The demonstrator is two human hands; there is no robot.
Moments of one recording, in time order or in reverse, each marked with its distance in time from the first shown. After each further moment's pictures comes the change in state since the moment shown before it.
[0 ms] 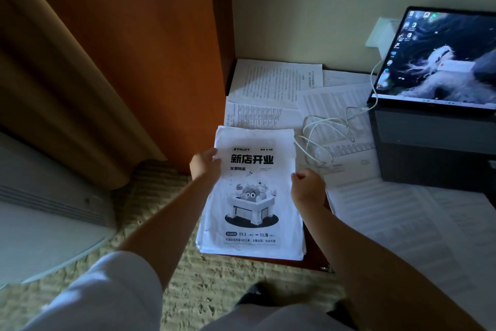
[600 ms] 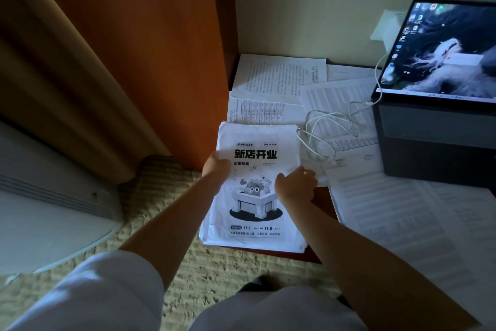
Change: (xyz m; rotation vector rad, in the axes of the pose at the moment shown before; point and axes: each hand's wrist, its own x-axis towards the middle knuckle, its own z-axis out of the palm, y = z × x) left_hand -0.019 0.005 0.008 -0.102 -0.237 -0.207; right_hand -0.022 -0.027 0.013 -0.240 -0.127 0.156
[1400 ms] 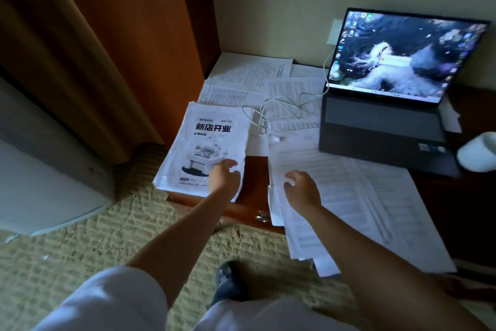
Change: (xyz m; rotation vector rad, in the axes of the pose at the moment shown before) left_hand -0.183 -0.007 0.126 0.146 0.184 0.207; right_hand 0.003 0.187 -0.114 0.070 -0.160 -0.469
